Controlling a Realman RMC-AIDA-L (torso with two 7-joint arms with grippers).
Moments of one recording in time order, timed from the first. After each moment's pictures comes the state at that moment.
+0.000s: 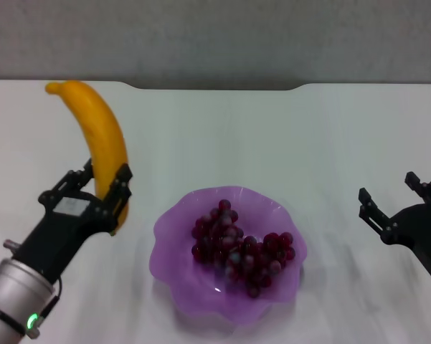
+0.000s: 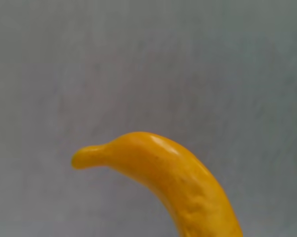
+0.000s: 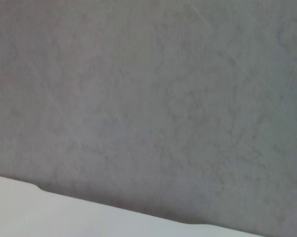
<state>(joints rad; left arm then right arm) 0.02 -2.04 -1.09 -0.92 -0.10 -0.85 2.79 0.27 2.01 0.71 0.47 -2.35 -1.01 -0.07</state>
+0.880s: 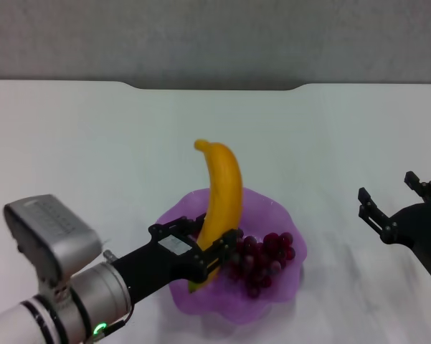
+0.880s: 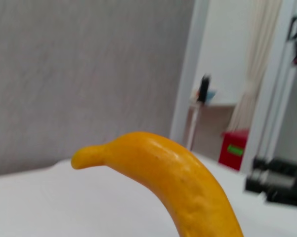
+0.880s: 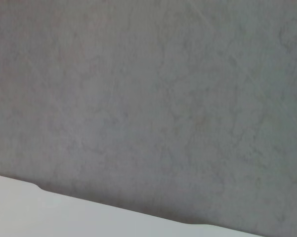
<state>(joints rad) -0.07 -2.03 -1.12 -1.06 0.73 -0.62 2.06 0.27 2.01 0.71 0.46 -2.35 -1.01 -0.07</state>
